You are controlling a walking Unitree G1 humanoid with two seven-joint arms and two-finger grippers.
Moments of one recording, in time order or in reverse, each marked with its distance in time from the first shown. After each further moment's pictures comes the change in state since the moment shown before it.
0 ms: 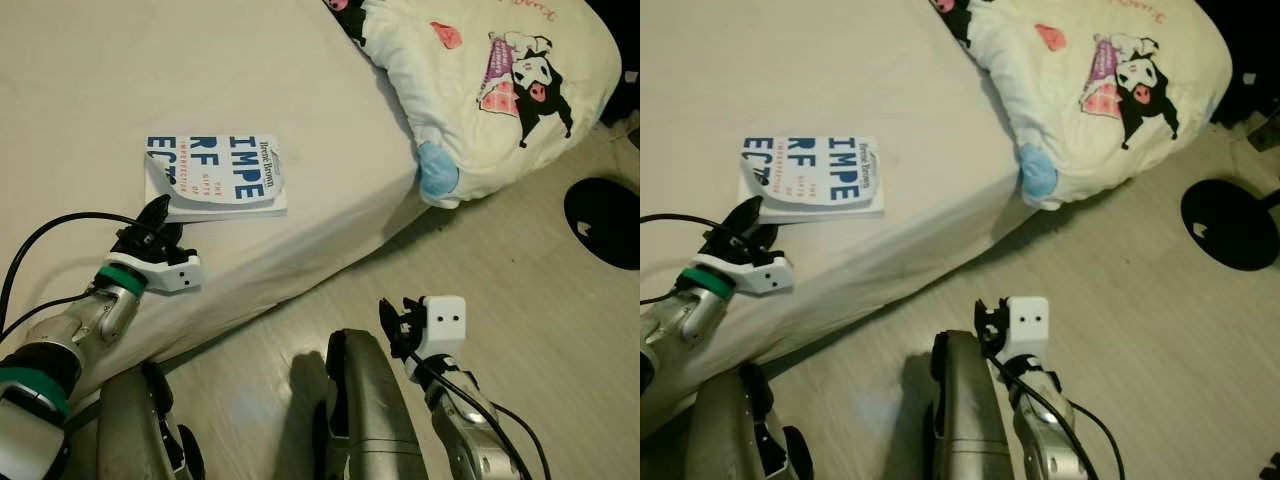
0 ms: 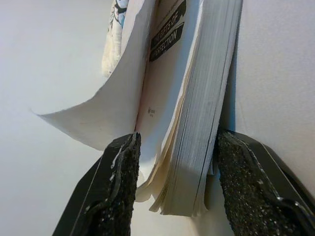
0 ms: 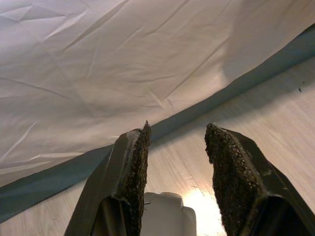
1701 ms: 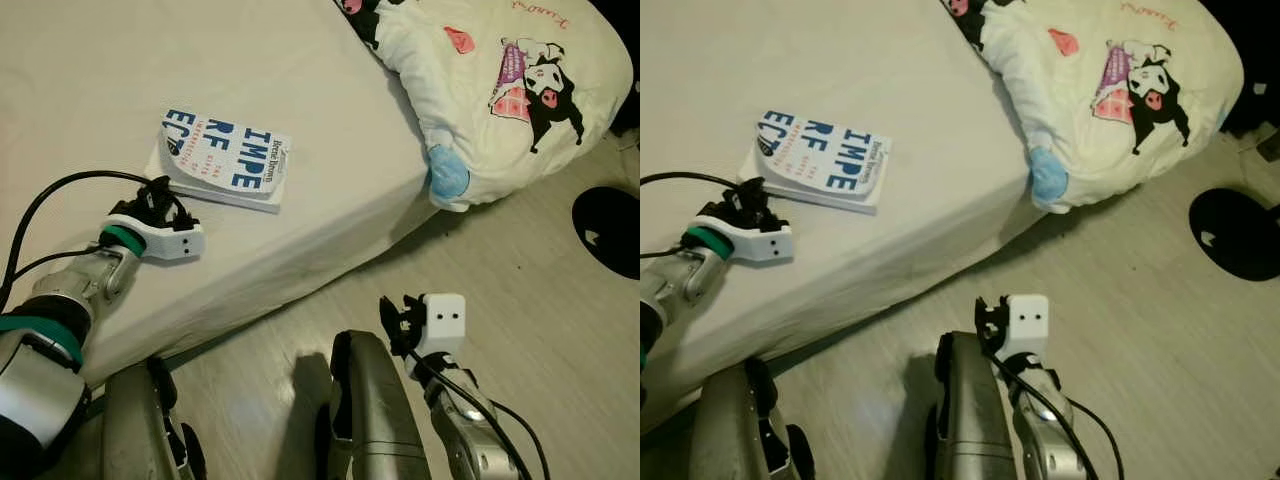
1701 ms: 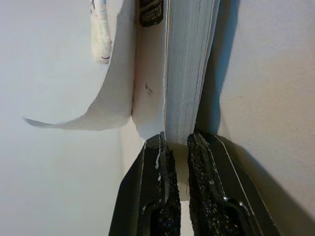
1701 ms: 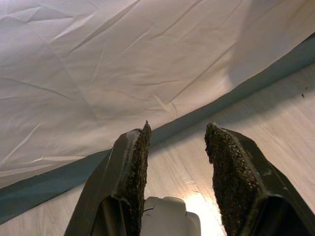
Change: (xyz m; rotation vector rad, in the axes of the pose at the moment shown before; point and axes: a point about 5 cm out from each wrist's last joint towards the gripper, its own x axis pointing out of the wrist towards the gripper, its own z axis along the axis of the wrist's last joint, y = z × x) left arm 0.032 0.024 -0.009 0.137 0.056 -0.065; right arm 0.002 -0.001 0.000 -0.004 -0.008 -0.006
